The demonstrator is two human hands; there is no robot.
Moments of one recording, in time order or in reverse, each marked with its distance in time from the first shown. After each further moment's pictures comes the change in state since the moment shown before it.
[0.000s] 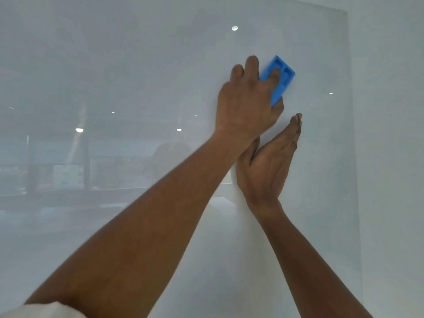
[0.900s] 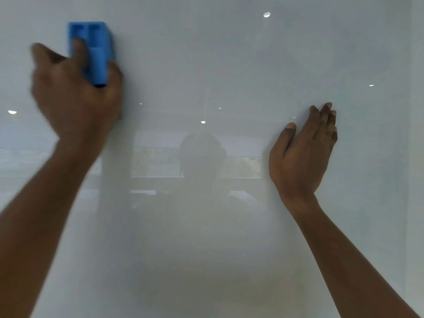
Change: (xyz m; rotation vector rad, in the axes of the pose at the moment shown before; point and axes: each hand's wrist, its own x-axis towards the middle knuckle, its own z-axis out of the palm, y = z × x) left_hand -0.109 -0.252 -0.077 0.069 0.303 -0.683; right_hand 0.001 0.001 0.002 -0.172 -0.040 -0.106
